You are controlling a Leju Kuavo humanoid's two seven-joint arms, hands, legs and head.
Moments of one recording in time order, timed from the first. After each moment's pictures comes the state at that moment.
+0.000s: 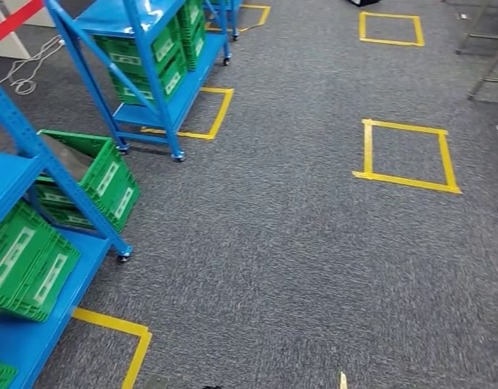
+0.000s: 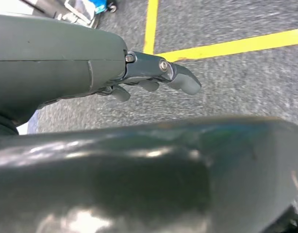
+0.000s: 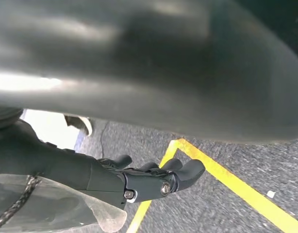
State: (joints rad) left arm -0.04 -0.17 0.18 -0.20 -0.53 0.37 -0.16; right arm -0.06 0.20 -0.36 -0.19 0.64 -0.19 0.01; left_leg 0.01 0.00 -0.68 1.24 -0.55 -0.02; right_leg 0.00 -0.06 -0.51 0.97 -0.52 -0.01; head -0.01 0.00
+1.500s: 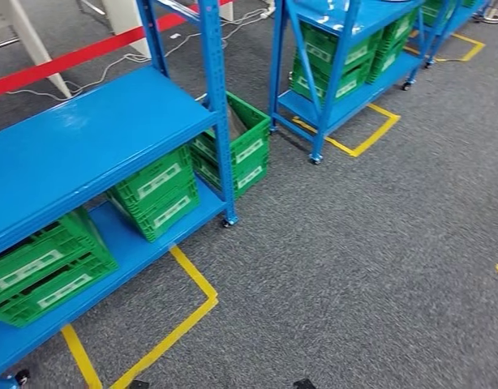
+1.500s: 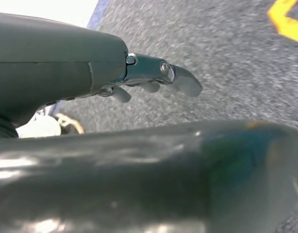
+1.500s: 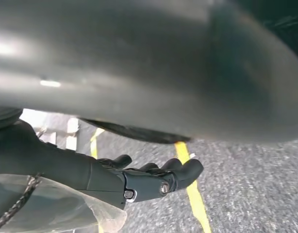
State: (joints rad) left arm -0.03 -0.10 0.23 -0.20 -0.49 0.29 -0.07; right arm -0.09 0.23 -0.33 -0.20 0.68 -0.13 0.01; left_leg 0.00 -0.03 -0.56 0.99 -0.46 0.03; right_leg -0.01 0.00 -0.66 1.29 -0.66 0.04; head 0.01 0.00
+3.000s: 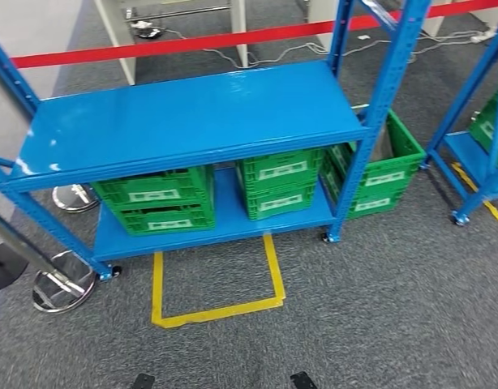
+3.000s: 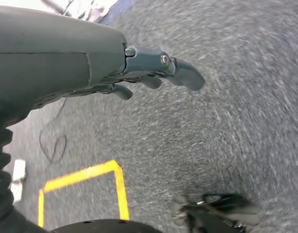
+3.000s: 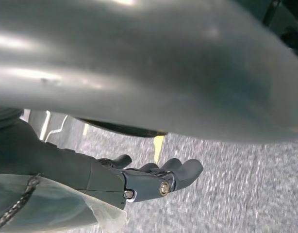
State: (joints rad) left arm -0.06 -0.13 0.23 -0.20 -0.57 0.37 -0.08; right arm -0.11 0.24 -0.32 -0.21 0.66 -0.15 0.01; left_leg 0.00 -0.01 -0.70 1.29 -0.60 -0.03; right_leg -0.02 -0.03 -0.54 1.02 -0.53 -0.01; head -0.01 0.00
